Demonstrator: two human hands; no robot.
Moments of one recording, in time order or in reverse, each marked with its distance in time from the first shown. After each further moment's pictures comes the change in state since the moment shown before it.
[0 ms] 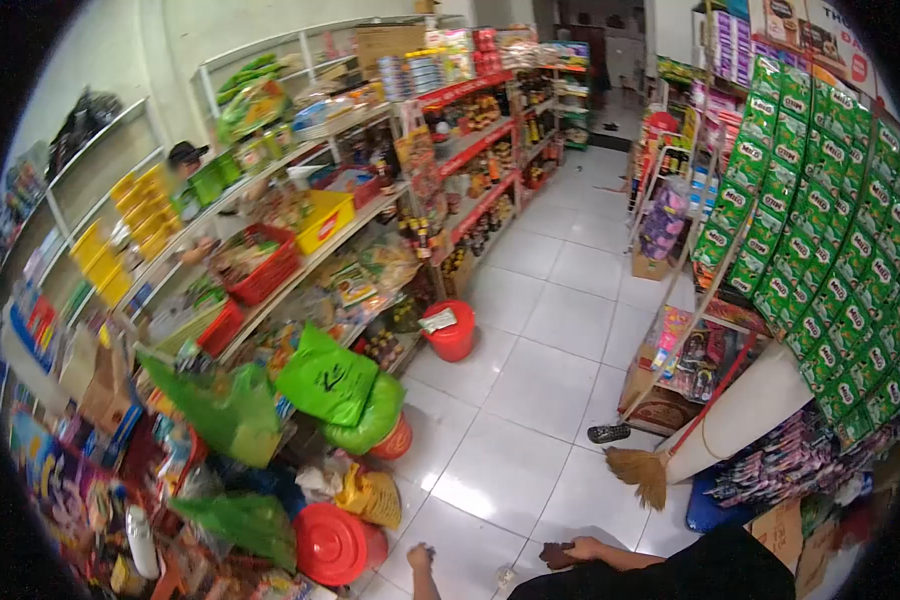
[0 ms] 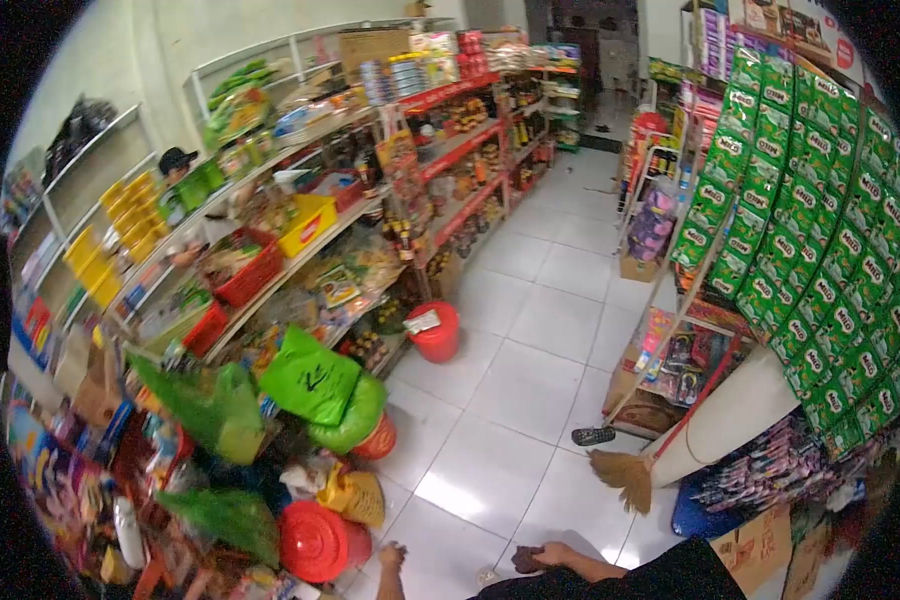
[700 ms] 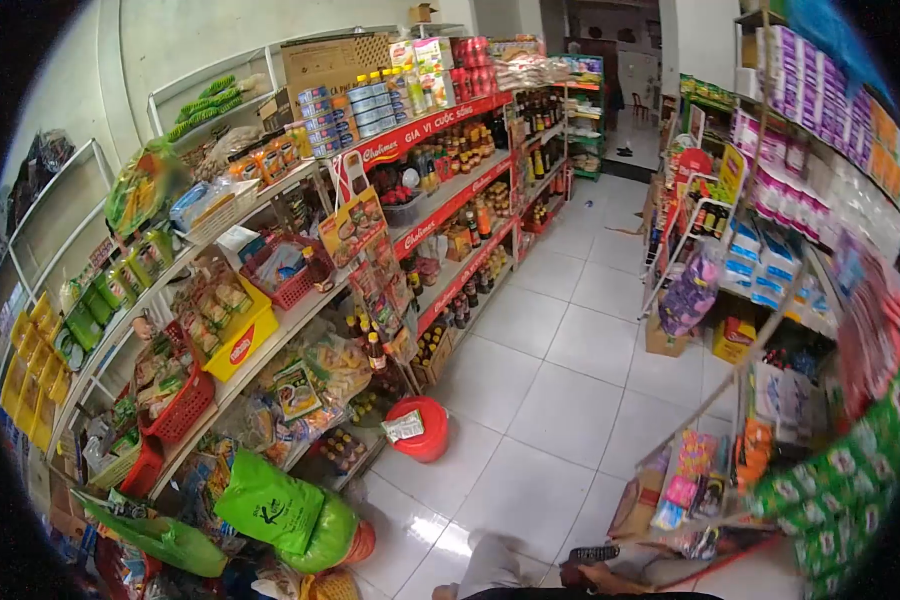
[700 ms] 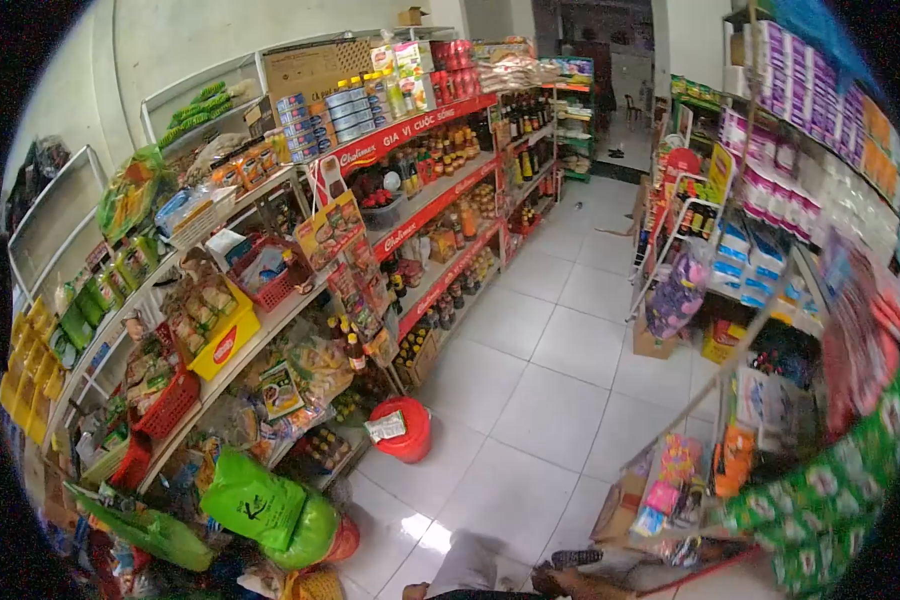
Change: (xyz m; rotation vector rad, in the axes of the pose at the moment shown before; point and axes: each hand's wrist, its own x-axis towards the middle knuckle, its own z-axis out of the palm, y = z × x) left_hand 0.116 0.183 0.486 1.216 -0.512 0.196; right_hand 0.209 0.057 -0.454 0.844 0.285 0.280
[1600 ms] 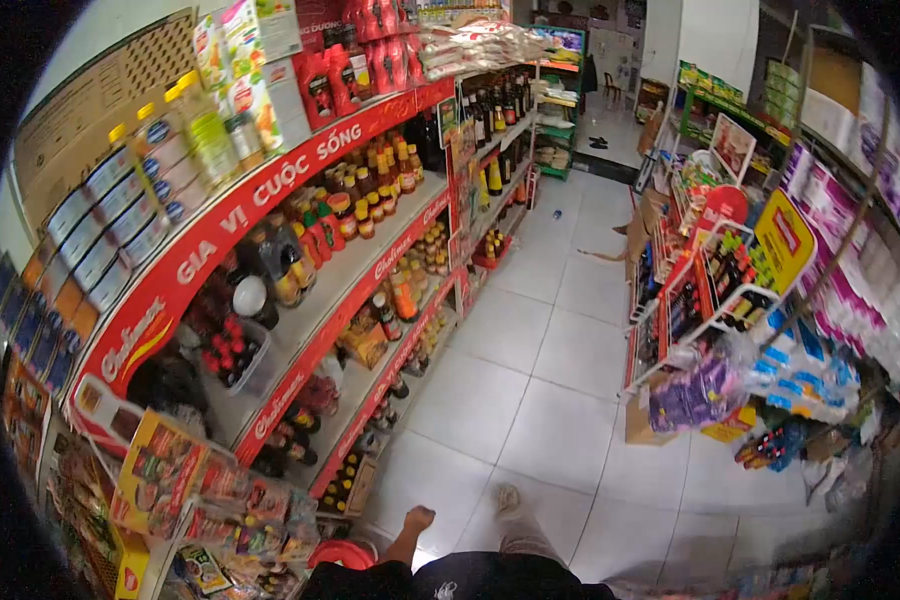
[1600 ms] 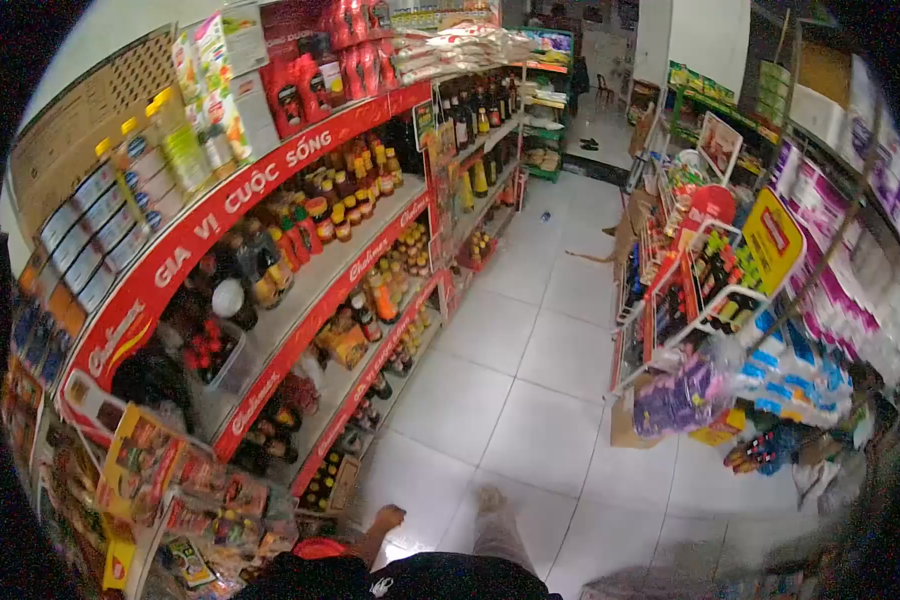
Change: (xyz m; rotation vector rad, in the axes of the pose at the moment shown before) left_hand 0.635 0.549 -0.265 0.417 0.092 0.473; right_hand 0.425 -0.378 -0.305 0.082 0.334 0.164
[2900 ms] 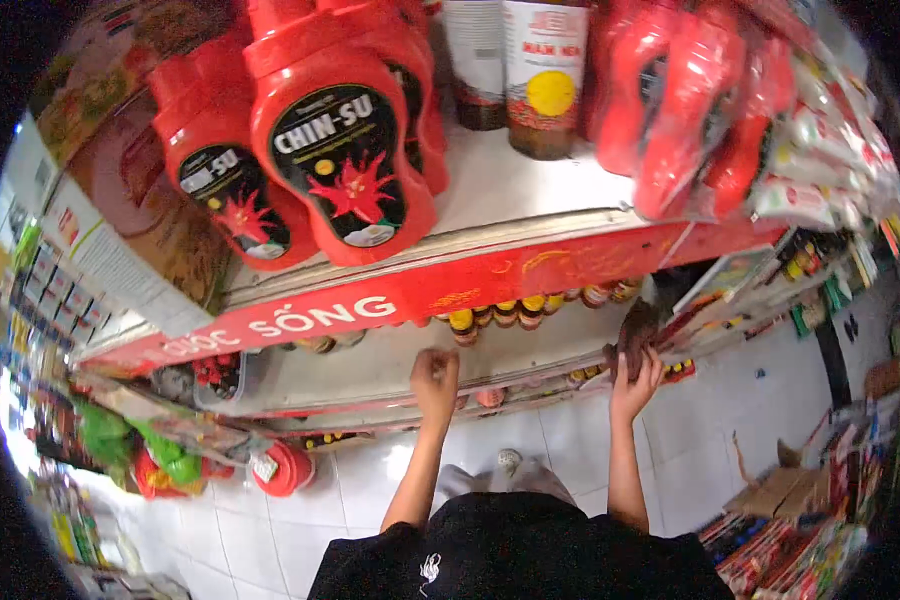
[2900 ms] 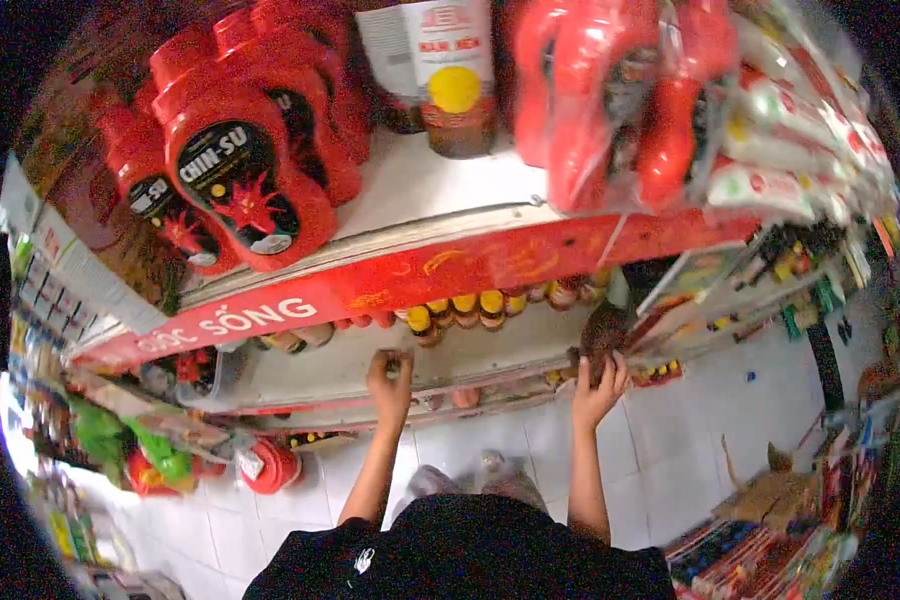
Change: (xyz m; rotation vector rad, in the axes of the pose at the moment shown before) left_hand 0.376 0.249 -0.596 -0.495 1.796 -0.437; right_hand 0.308 -1.056 0.098 -0.047 0.185 -1.743
